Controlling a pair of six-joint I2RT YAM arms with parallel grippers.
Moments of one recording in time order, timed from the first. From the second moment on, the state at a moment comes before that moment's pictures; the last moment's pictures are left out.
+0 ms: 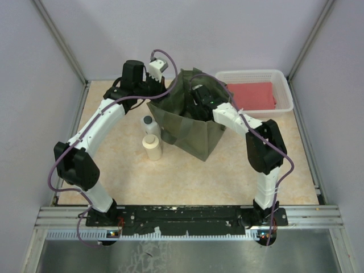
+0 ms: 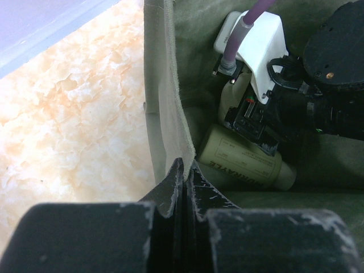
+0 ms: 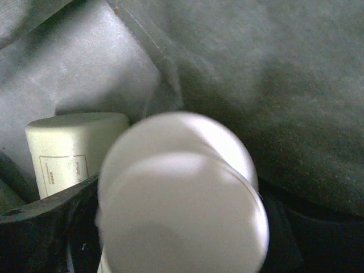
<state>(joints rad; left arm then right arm) -0.40 1.69 1.62 -0.42 0.37 0.08 0.56 1.94 1.53 -0.53 0.26 0.02</state>
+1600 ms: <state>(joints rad) -0.40 1.75 1.70 -0.47 0.36 0.06 1.27 1.29 0.99 -0.35 0.42 0.07</state>
